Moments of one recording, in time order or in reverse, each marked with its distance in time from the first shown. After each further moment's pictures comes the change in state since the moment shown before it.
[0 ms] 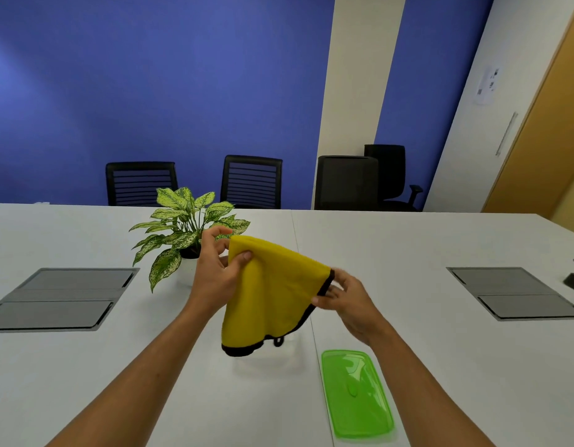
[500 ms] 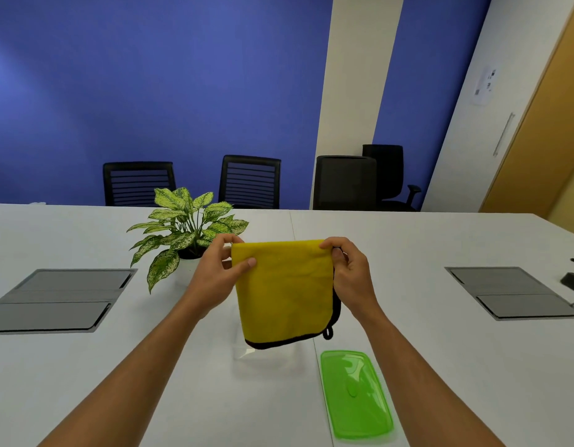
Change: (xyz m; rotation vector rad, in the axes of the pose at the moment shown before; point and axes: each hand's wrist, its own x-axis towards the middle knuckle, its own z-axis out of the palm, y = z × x) left_hand 0.007 -0.003 -0.008 0.046 -0.179 -0.189; right_hand 0.018 -0.030 0.013 -0.409 0.324 -0.466
